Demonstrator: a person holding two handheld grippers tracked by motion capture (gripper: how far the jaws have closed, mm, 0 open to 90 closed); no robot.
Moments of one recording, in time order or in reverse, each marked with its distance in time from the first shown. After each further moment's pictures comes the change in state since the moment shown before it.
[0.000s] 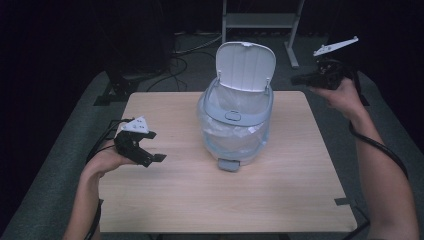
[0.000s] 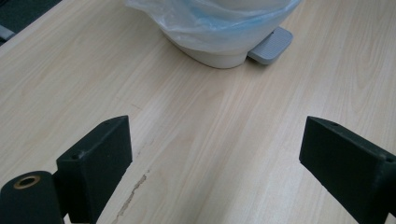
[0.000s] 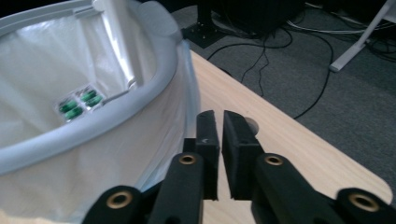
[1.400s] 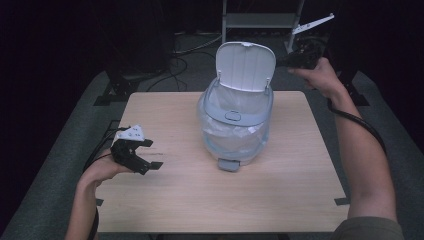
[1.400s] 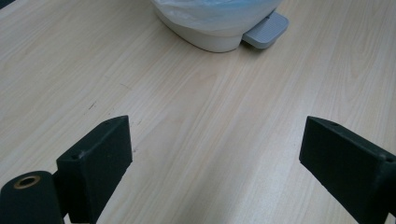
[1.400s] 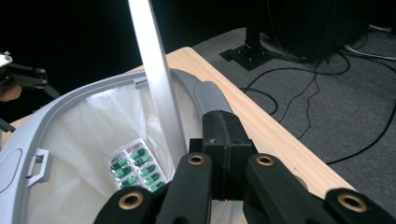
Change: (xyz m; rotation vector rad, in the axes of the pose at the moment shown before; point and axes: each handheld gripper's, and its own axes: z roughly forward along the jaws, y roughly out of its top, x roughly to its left) left arm -0.006 -0.023 0.001 -0.005 -0.017 -0.049; right arm 0.011 0.066 0.032 -0.049 0.208 -0.040
